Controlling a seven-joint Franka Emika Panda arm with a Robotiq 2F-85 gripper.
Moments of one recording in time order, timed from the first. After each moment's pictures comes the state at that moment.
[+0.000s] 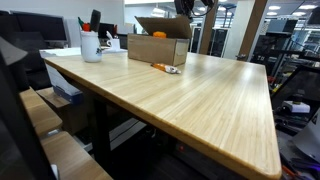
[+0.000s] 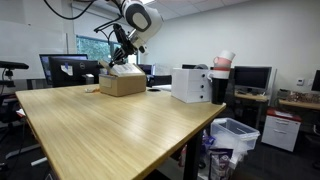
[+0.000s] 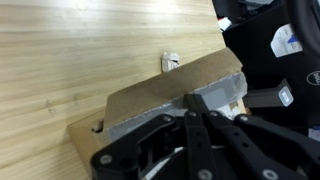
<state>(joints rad) -0.17 0.35 -0.10 -1.45 0.69 1.27 0.00</state>
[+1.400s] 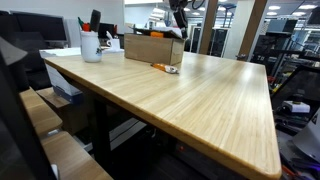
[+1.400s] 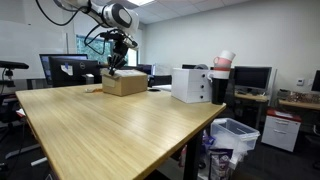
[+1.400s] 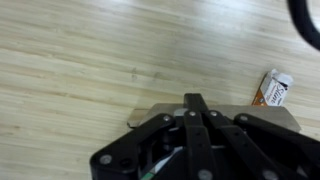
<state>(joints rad) 0.01 0.34 0.00 -1.42 0.05 1.37 -0.10</state>
